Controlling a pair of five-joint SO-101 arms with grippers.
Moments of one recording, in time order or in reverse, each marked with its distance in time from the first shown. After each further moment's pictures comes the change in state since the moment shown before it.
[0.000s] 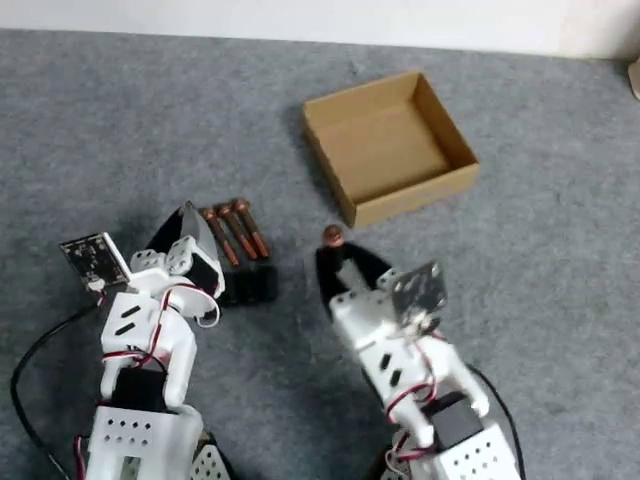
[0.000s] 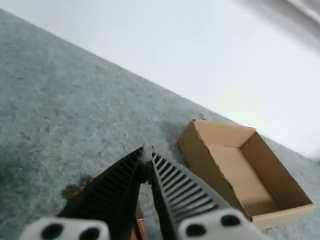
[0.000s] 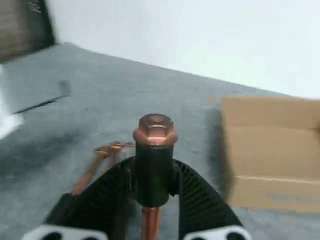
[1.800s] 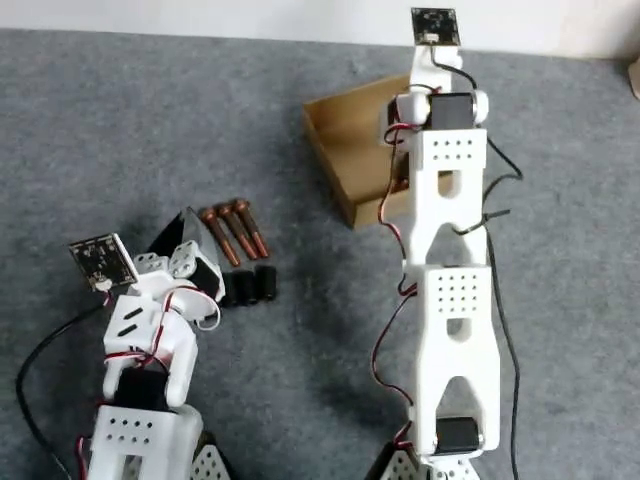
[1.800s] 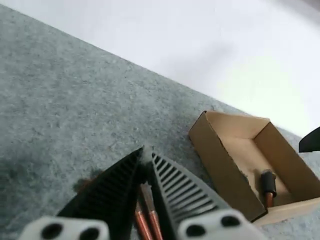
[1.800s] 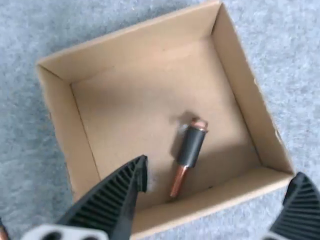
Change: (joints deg) left arm -0.1 0.0 1.7 0.0 -3.2; right arm 22.8 156.0 -179.2 70.4 0.1
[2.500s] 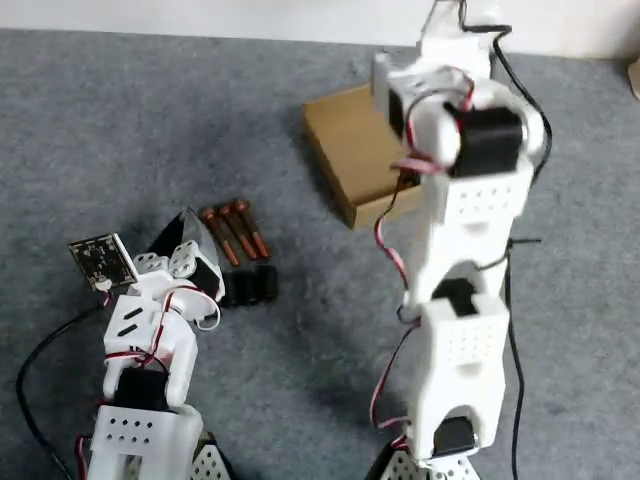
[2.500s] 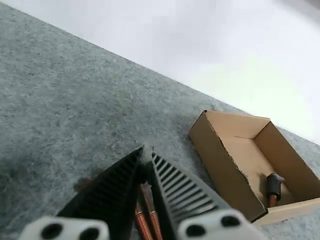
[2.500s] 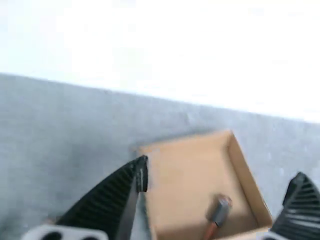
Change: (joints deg) left arm 0.0 0.0 0.0 0.1 -0.1; right arm -6.9 -29.6 -2.9 2.6 0.0
